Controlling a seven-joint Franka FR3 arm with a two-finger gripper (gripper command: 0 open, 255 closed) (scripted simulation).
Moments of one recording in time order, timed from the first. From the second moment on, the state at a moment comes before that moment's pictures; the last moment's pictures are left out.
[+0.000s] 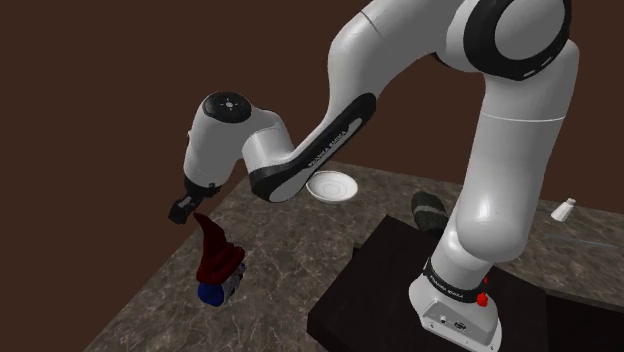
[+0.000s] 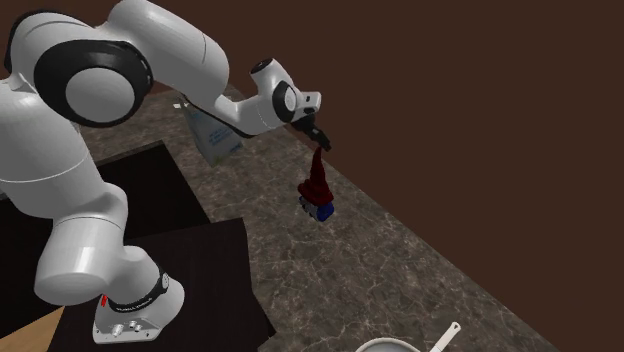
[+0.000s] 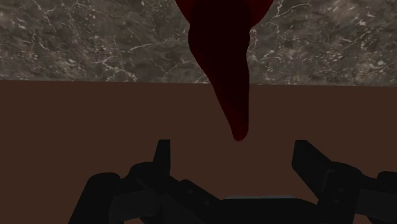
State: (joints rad) arm 0.07 0.18 0.47 -2.17 -0.79 2.71 0.86
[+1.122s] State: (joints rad) arm 0.10 0.23 0.44 -2.17 -0.90 2.74 0.95
